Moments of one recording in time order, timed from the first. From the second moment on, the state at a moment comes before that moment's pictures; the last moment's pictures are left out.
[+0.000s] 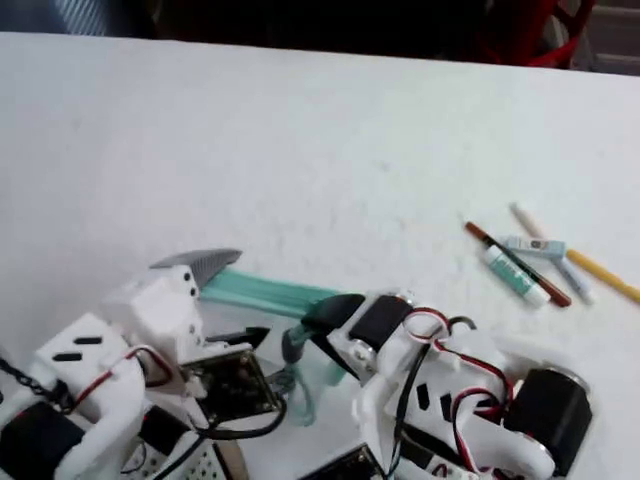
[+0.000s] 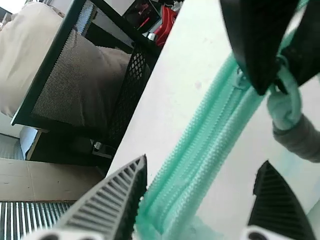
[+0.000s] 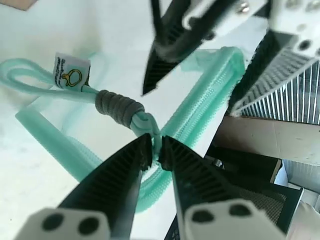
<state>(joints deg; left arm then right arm) 26.3 -78.5 37.5 81.1 -54.5 -61.2 -64.6 14.0 96.6 87.3</state>
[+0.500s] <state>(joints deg) 30.0 -78.6 40.0 83.2 -65.0 -58.3 -64.6 14.0 96.7 87.3</state>
